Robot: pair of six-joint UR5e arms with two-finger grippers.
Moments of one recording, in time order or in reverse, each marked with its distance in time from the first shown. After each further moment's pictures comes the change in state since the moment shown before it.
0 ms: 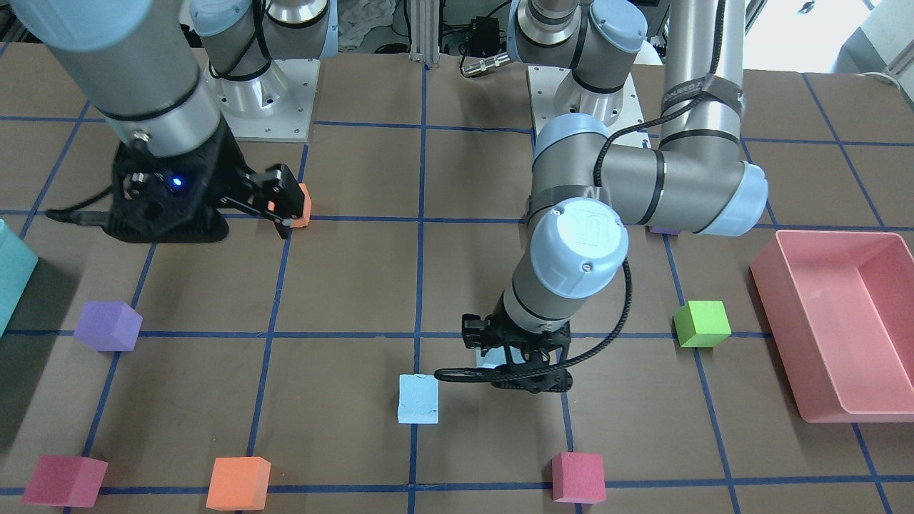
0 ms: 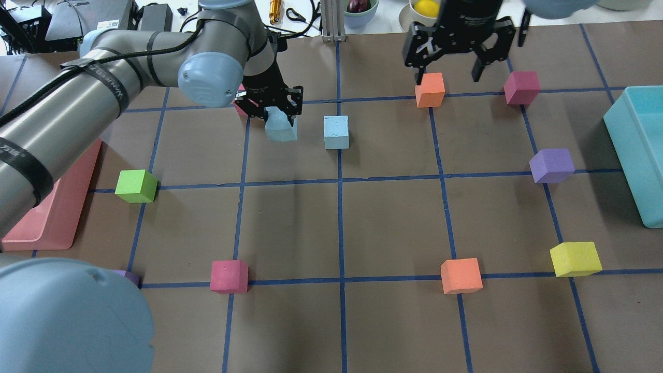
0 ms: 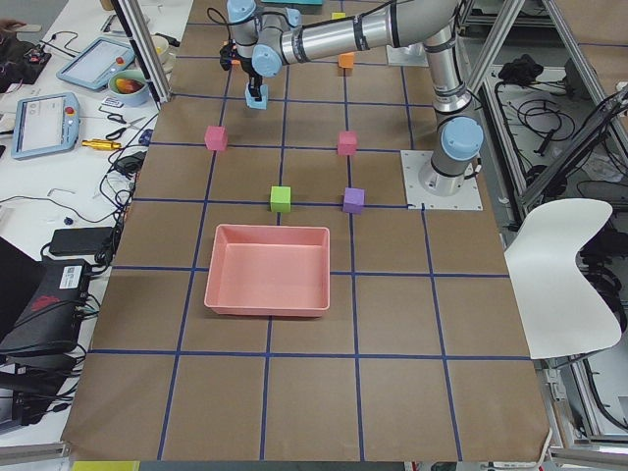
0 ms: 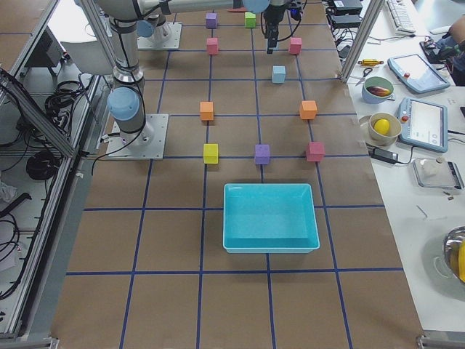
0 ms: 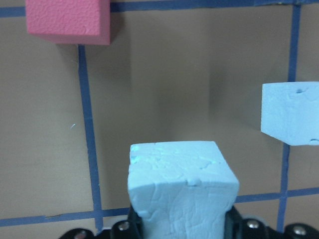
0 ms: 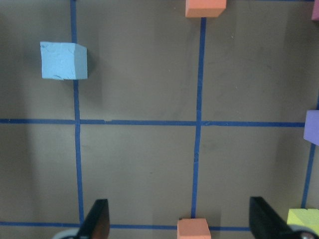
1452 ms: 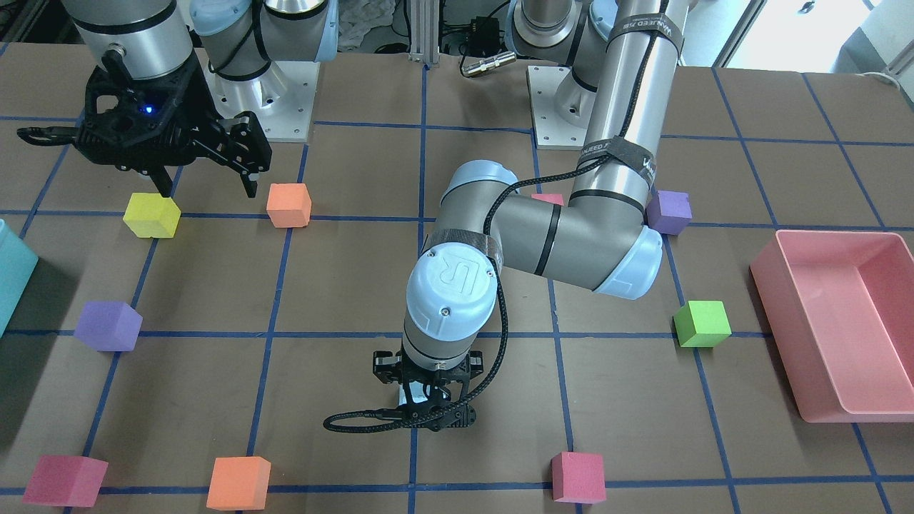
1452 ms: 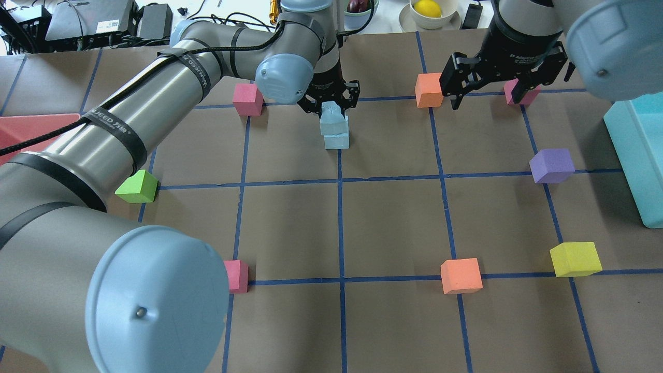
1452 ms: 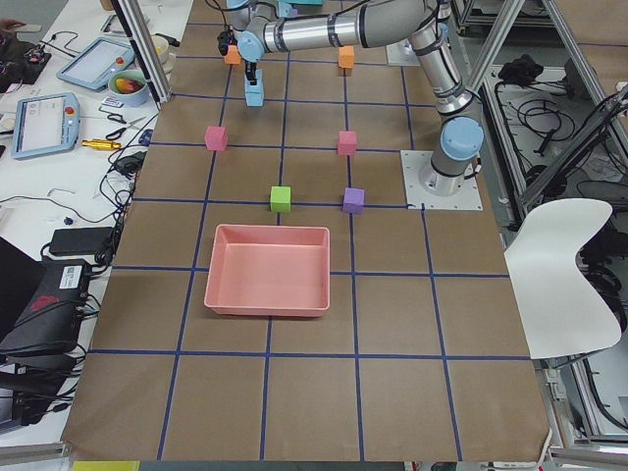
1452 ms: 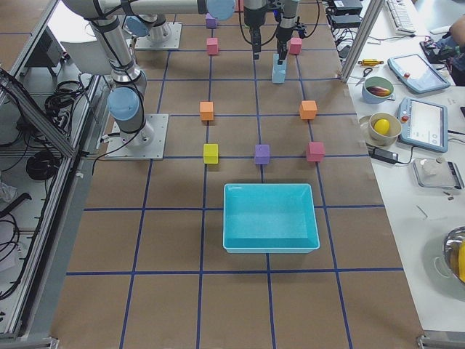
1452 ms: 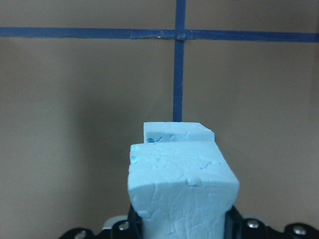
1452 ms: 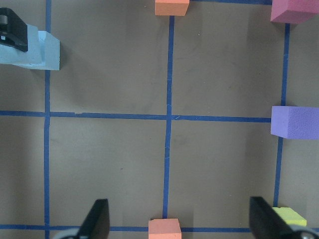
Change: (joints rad) left arm -0.106 -0.181 0.194 0.022 -0.004 -0.183; right arm -0.023 -0.159 0.224 -0.205 -0.050 -0.041
